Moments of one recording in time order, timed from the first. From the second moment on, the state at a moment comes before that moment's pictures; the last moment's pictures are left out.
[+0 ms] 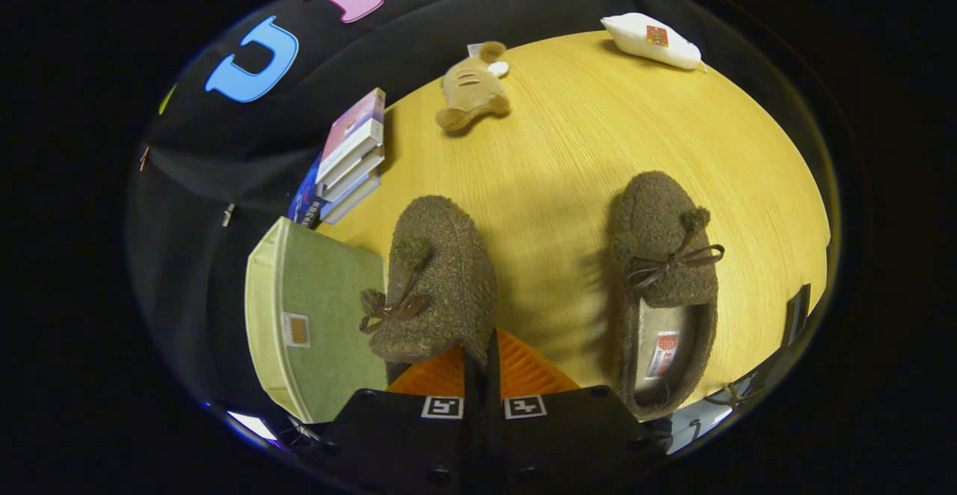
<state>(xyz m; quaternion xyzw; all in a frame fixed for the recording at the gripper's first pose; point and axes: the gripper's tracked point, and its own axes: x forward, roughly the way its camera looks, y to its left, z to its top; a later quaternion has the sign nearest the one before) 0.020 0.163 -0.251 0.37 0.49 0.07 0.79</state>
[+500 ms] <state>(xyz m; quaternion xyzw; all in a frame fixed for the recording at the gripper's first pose) 0.053 0.236 -0.112 0.41 0.44 0.15 0.78</state>
